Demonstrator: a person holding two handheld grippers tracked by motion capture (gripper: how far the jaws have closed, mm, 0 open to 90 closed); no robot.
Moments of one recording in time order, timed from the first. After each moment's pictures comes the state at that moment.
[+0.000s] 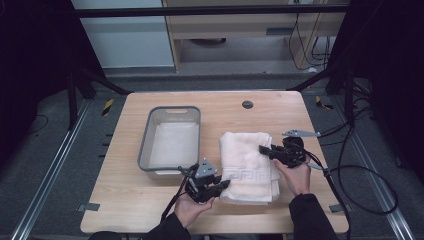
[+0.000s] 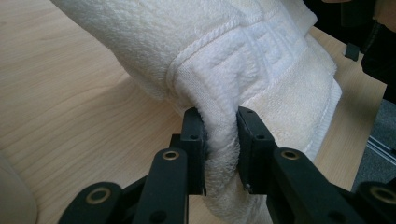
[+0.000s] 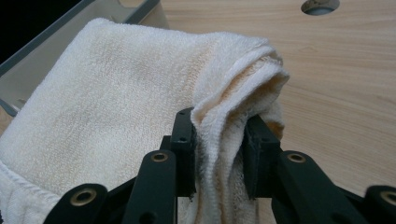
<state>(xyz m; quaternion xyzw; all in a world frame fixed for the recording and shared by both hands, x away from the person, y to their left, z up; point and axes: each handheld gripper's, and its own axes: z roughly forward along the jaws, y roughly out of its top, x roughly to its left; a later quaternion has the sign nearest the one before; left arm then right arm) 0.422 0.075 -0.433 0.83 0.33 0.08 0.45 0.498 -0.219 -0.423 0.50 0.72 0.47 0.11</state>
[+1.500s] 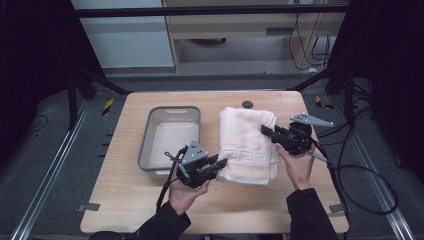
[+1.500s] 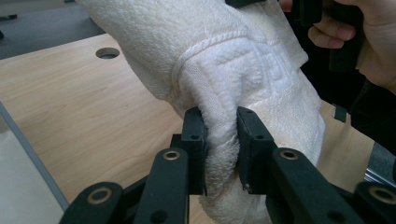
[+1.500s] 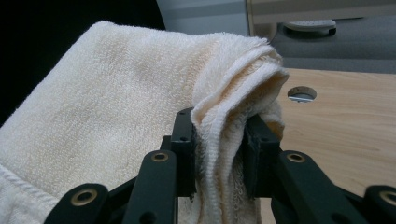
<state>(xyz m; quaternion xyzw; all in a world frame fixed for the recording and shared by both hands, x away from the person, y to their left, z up) 0.432 0.089 -0.372 0.79 0.32 0.14 0.51 0.495 -0.213 -0.362 0.47 0.68 0.54 0.18</state>
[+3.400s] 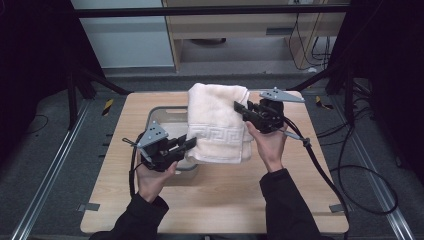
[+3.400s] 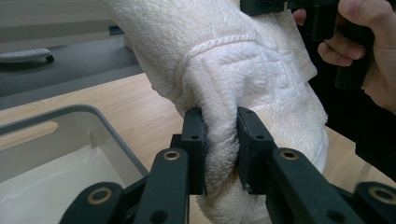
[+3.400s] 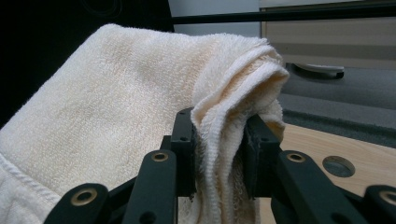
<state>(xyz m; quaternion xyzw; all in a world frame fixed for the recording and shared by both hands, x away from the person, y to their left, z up) 0.444 0.163 -0.328 0.74 0.35 0.18 0.55 0.518 -0.135 -0.302 0.42 0.68 0.56 0.22</state>
